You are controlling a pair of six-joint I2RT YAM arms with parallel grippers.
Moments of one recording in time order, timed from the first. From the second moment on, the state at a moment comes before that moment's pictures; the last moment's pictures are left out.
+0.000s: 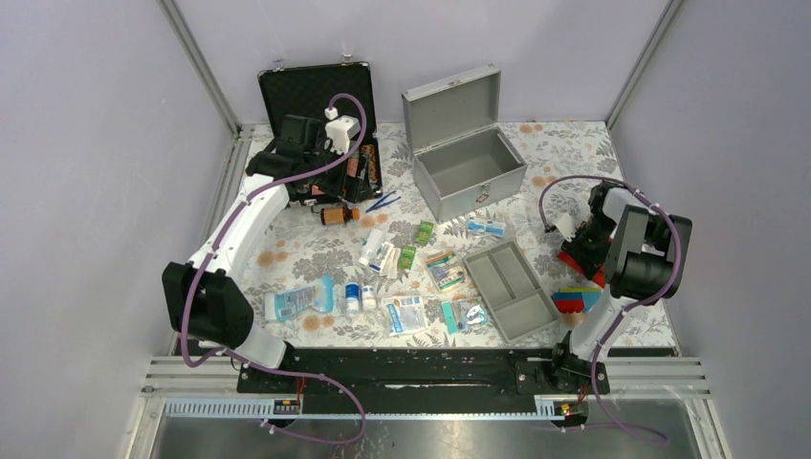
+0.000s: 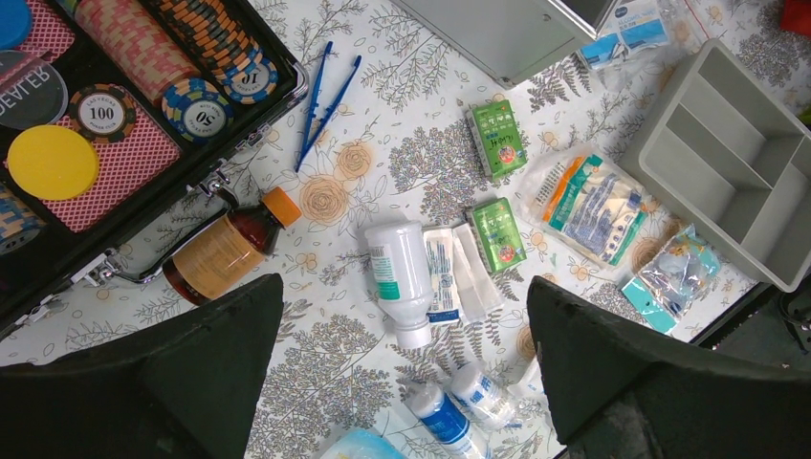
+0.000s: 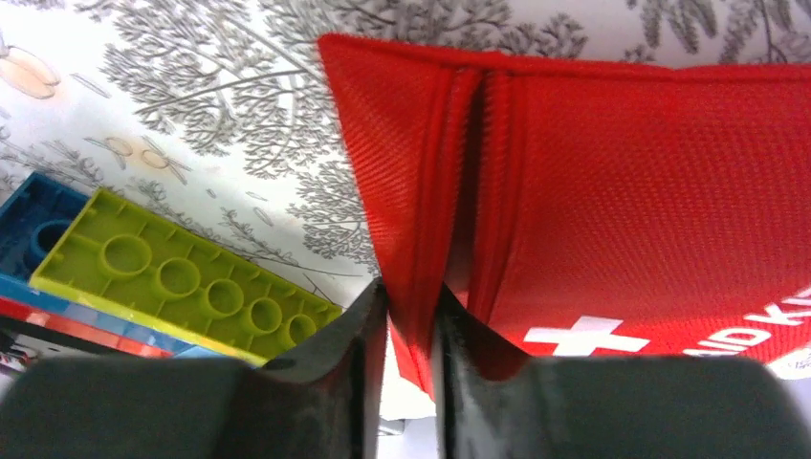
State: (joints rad) left arm -0.26 1.52 1.44 -0.71 0.41 0.06; right arm -0.29 1.84 1.14 -1.00 0.02 -1.14
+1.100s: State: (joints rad) left arm -0.40 1.60 1.67 -0.61 0.51 -0.09; right arm 0.26 1.67 1.92 -0.83 -0.54 0.26
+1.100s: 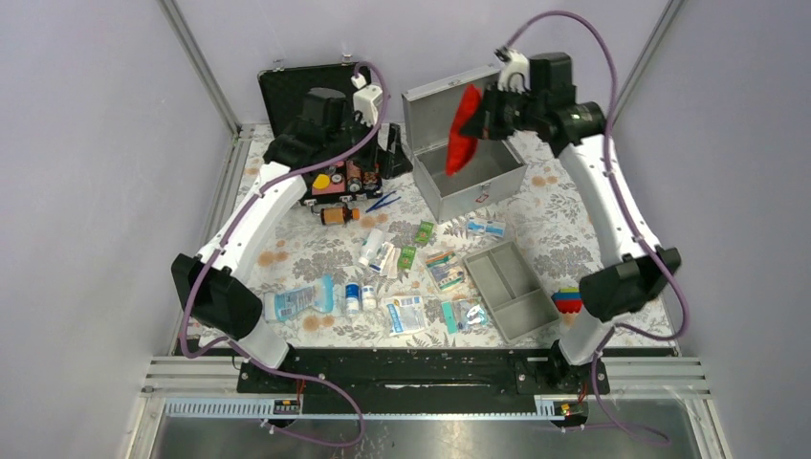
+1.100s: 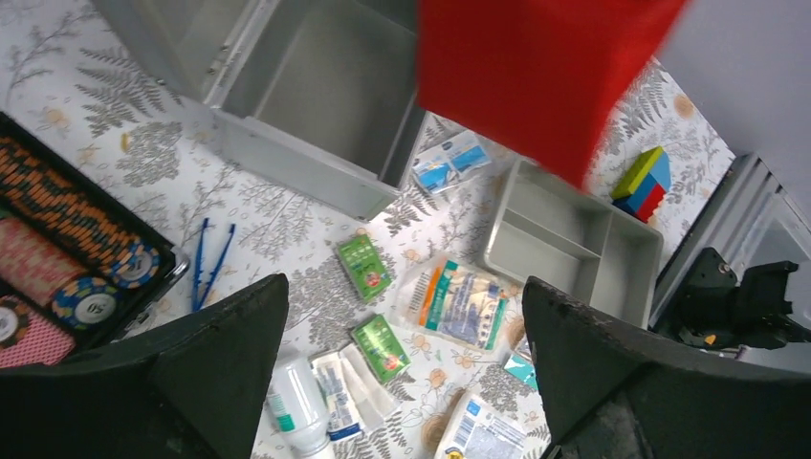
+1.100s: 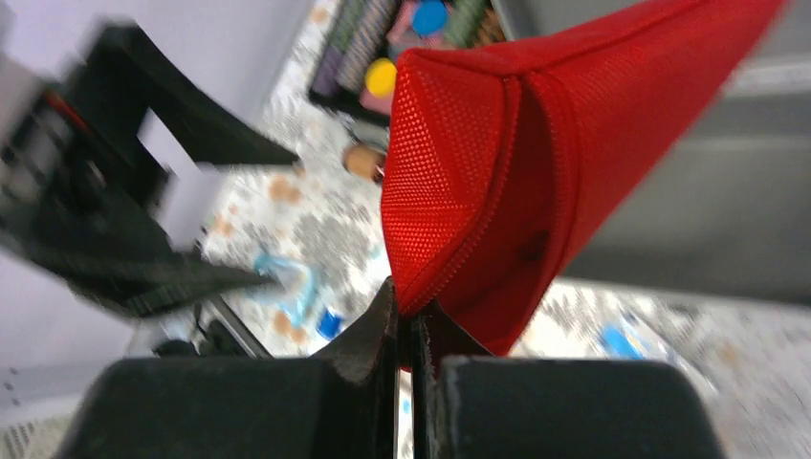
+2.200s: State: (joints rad) left arm -0.65 1.54 1.45 0.00 -0.12 0.22; right arm 0.48 2.03 2.28 -0.68 -0.38 0.64
